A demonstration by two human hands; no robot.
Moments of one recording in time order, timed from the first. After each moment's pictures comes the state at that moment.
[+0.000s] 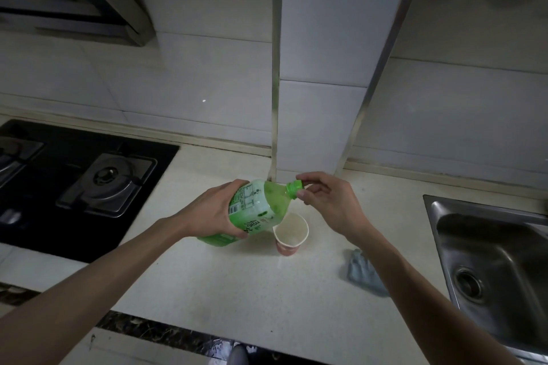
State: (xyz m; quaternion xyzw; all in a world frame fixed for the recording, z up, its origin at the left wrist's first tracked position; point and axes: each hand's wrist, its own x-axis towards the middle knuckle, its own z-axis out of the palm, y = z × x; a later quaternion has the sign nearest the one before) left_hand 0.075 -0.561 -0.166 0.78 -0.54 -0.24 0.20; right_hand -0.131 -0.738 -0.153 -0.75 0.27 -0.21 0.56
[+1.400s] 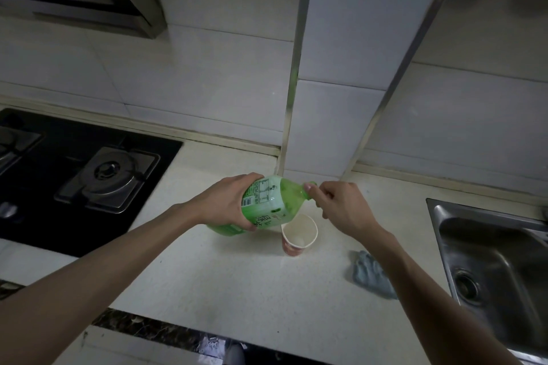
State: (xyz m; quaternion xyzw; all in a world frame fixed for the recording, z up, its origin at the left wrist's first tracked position) left_hand 0.094 -0.569 -0.162 0.76 -0.58 -0.23 0.19; right_hand -0.114 -0.731 -0.151 -0.90 0.32 -0.13 0.27
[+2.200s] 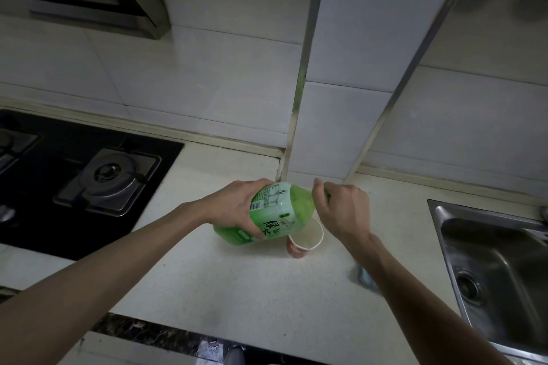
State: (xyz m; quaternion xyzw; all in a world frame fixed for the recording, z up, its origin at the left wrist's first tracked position) left_hand 0.101 -0.572 -0.163 0.72 -0.60 -0.31 0.18; right_hand -0.094 -0.705 -0.158 -0.90 0.36 -0.24 0.11
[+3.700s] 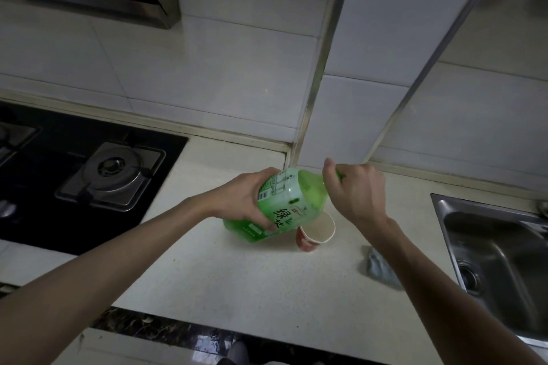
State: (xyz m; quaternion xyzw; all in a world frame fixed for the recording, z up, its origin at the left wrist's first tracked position) left_hand 0.111 -0.552 -0.152 0.68 -0.57 -0.36 0.27; right_hand -0.076 -0.685 -0.119 -0.90 0.35 -0.26 0.08
